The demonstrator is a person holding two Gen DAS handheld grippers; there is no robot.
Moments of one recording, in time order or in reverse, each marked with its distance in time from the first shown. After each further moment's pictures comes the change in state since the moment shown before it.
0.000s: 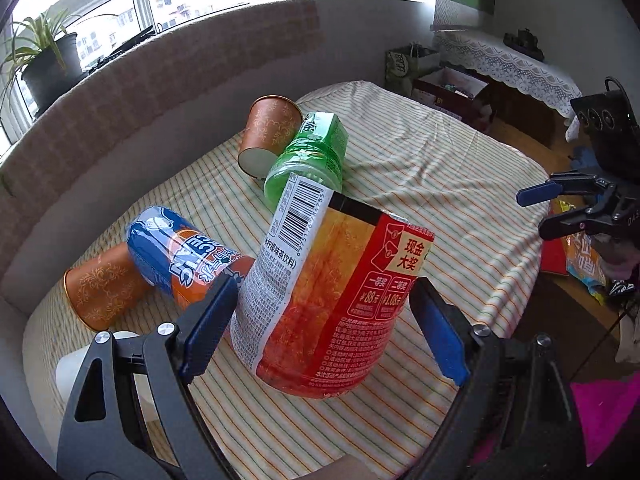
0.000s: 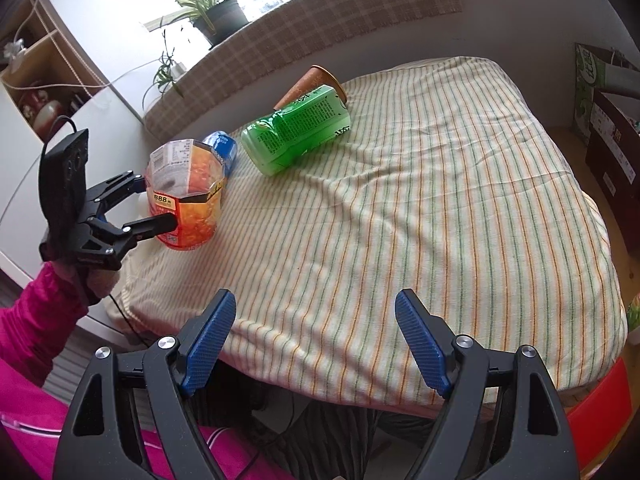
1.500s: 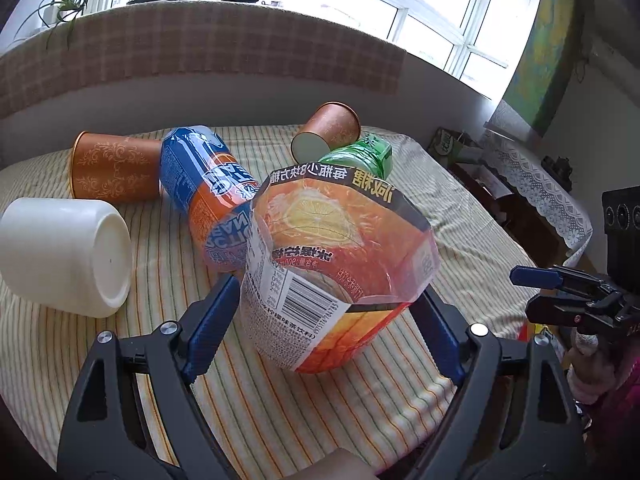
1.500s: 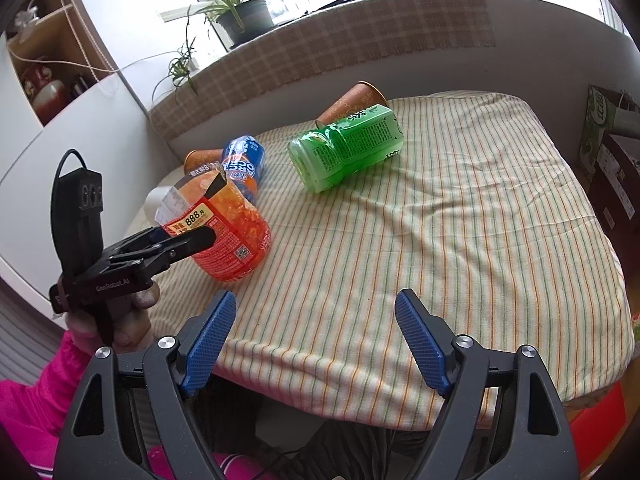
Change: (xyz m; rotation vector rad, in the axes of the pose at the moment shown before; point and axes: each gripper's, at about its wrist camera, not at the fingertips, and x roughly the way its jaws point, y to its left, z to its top) left arm -0.006 0.032 -0.045 -0.431 -0.154 -0.042; right arm 0.022 0.063 0.012 -0.072 -0.053 -0.068
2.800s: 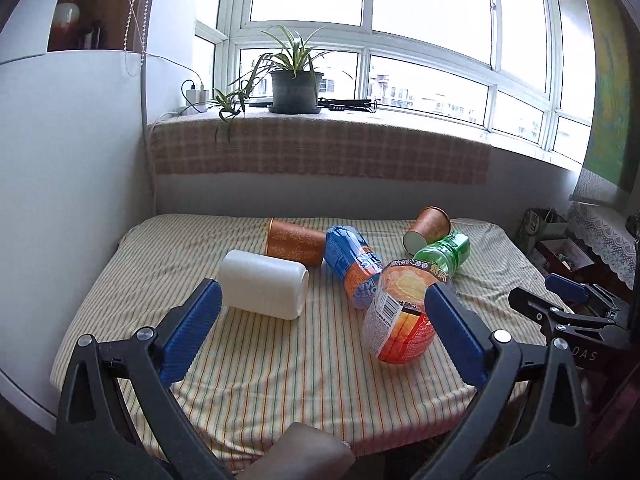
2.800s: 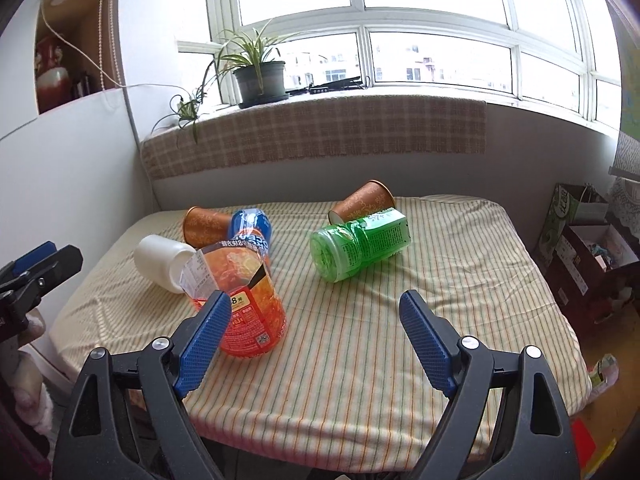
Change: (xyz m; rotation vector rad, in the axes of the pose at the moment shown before) left arm -0.153 -0.024 -0.015 -0.078 -0.320 0.459; right arm -0.020 0.086 0.013 -0.143 -0.284 -0.232
